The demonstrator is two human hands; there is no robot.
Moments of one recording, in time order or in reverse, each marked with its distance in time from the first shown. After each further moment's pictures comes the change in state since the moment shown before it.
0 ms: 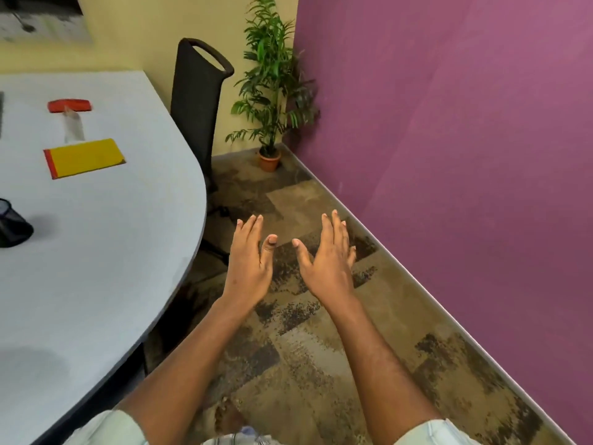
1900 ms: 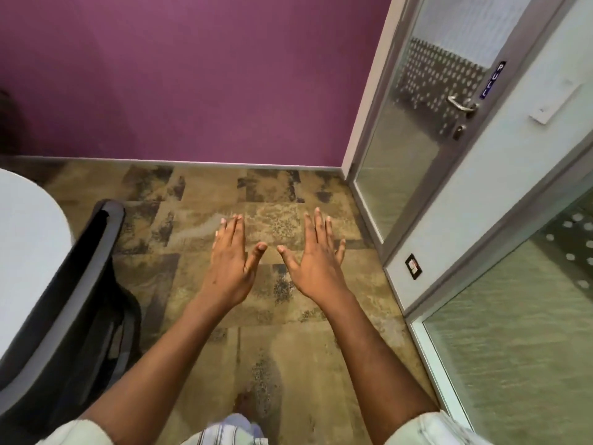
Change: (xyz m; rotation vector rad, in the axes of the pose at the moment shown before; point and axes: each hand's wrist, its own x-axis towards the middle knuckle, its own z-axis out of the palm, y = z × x) left_hand -0.617 -0.053 -0.425 -0.035 -0.837 0.771; right_hand -0.843 -0.351 0.012 -0.266 0.406 0.838
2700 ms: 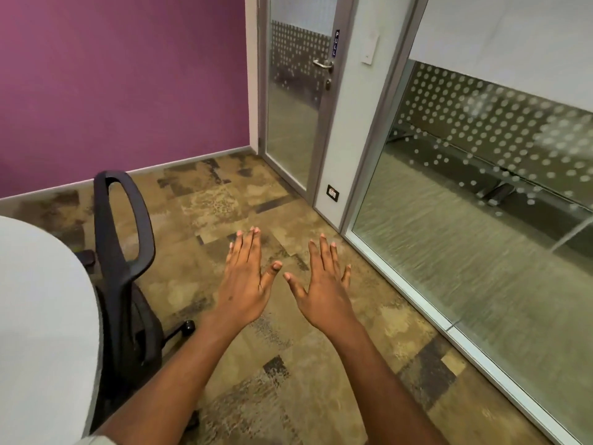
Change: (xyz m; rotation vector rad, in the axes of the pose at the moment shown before) left_hand -0.331 -0.057 -0.154 -0.076 -0.286 0.487; right_hand -0.423 -0.202 0.031 -0.052 0.207 0.439
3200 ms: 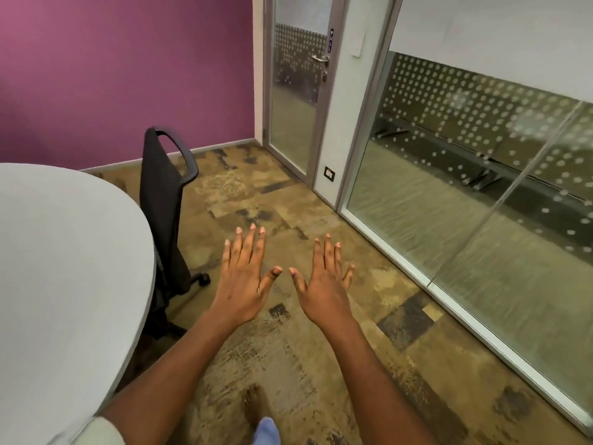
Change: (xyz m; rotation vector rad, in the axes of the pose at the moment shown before) left_hand -0.301 0.050 -0.050 0.162 -0.030 0.065; right_hand -0.305 -0.039 -0.019 -0.041 -0.009 0.088
